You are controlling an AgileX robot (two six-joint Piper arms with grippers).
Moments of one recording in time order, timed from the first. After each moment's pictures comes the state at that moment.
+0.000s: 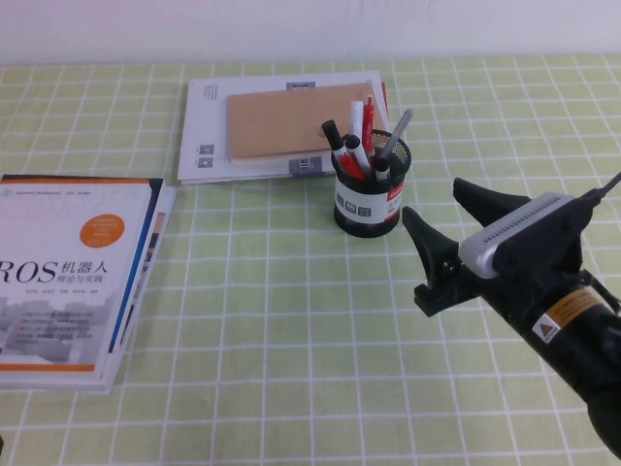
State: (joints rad) right arm 0.61 1.60 -0.51 0.03 -1.03 -0.07; left arm -0.05 -0.01 0.03 -0.16 0.38 0.07
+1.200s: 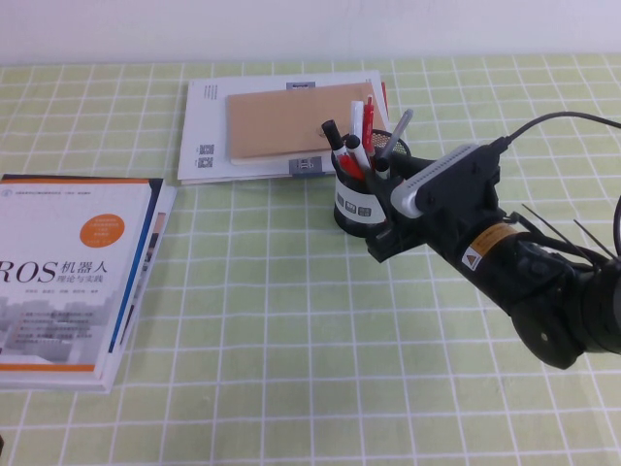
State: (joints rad) right arm 0.54 1.89 -0.85 -0.12 -0.92 -0.05; left arm -0.05 -0.01 0.03 -0.16 0.38 0.07
